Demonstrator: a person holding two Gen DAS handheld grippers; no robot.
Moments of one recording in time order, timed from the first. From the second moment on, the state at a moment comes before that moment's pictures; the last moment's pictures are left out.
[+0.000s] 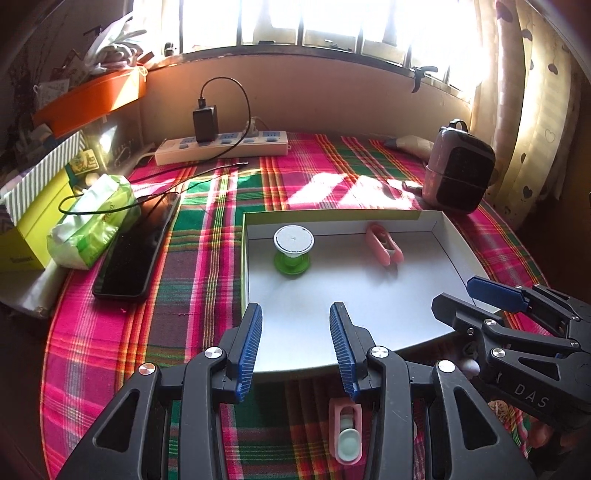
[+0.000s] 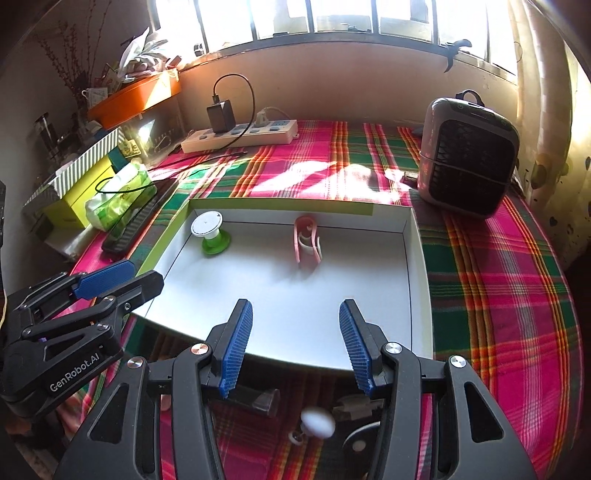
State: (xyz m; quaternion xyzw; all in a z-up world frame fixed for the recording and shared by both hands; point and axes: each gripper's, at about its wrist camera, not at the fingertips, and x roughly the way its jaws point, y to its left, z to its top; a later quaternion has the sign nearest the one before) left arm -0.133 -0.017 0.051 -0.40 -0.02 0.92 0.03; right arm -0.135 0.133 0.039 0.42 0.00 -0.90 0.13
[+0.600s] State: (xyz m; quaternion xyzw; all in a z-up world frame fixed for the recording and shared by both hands) left arm -0.080 -0.024 0.043 -0.40 -0.05 0.92 0.05; right arm -0.079 0.153 0.037 0.39 0.00 -0.91 0.11
